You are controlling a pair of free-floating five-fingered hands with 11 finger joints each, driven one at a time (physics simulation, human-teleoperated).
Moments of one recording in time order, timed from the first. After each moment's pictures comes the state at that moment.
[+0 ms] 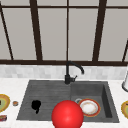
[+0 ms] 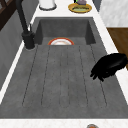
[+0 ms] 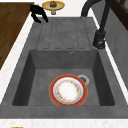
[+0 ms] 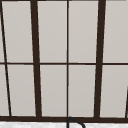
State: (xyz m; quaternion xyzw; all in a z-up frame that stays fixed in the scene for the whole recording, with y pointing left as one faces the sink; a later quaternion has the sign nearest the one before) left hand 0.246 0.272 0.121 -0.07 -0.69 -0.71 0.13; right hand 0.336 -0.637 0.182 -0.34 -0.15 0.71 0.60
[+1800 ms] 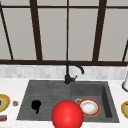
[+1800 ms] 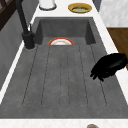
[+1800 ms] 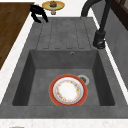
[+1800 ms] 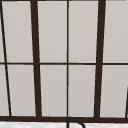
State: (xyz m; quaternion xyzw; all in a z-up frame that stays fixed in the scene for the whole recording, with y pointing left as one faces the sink) left hand 0.246 0.272 0.121 -0.07 -0.69 -0.71 0.13; right hand 0.317 -0.570 0.287 -0.41 -0.16 0.73 0.53
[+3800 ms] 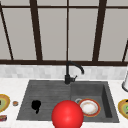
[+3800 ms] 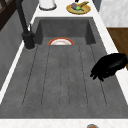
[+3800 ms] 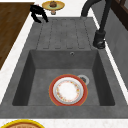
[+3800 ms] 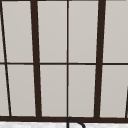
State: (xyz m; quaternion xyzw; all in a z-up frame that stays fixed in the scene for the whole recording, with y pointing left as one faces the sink) left hand 0.246 0.272 0.121 -0.07 -0.69 -0.71 0.13; right hand 0.277 -0.571 0.208 -0.30 -0.28 0.72 0.55
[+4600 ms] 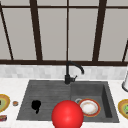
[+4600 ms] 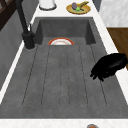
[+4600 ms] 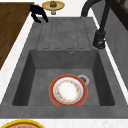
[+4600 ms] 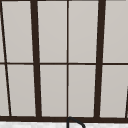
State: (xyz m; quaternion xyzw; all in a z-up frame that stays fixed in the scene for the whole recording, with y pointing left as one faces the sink) left hand 0.246 0.272 0.121 -0.07 -0.69 -0.71 0.13; right hand 0.272 -0.585 0.248 -0.21 -0.23 0.73 0.61
